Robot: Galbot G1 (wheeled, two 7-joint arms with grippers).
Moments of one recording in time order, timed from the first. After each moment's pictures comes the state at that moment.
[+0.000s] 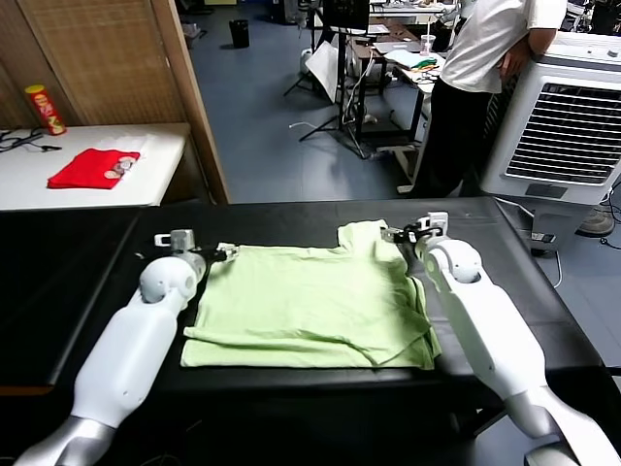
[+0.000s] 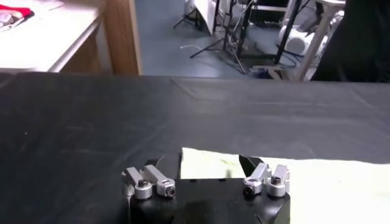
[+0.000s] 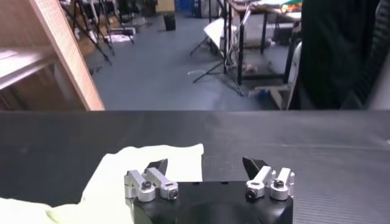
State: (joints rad) left arm 0.60 -1.14 -0.23 -1.29 -0.70 0.65 -0.16; right arm -0.46 1.24 0.16 1.12 0.61 -0.58 0.04
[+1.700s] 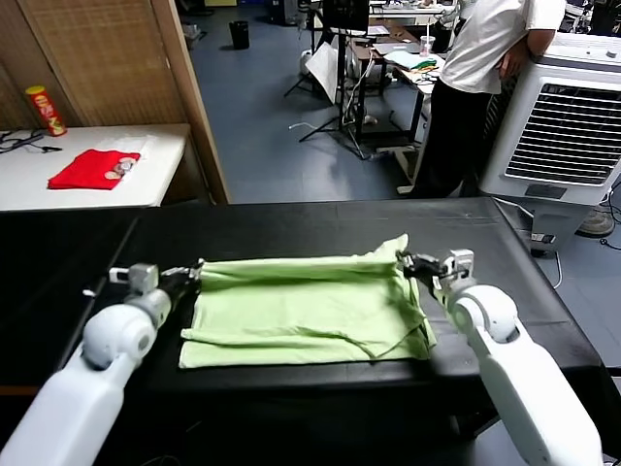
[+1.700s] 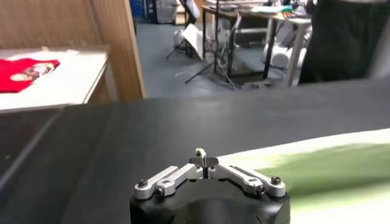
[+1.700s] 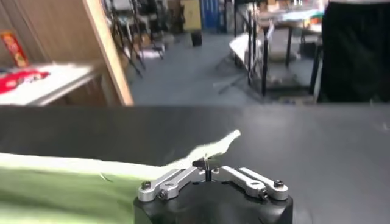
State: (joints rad) left arm 1.13 -0.93 -0.45 -1.92 -0.65 0.65 -0.15; right arm -0.97 1.00 0.29 1.80 0.69 -0.70 0.06
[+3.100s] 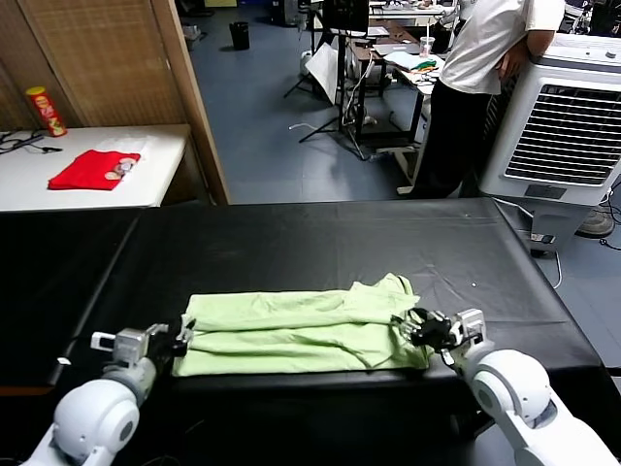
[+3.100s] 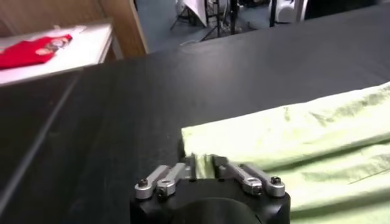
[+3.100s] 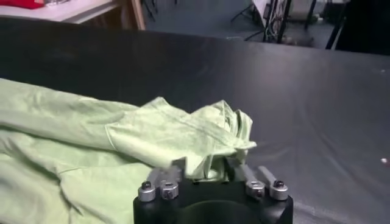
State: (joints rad) left arm 1.44 -0.98 -0.58 -2.16 -0.53 0.74 -0.20; right arm -1.22 0.95 0.43 2.06 0.62 -0.72 0.06
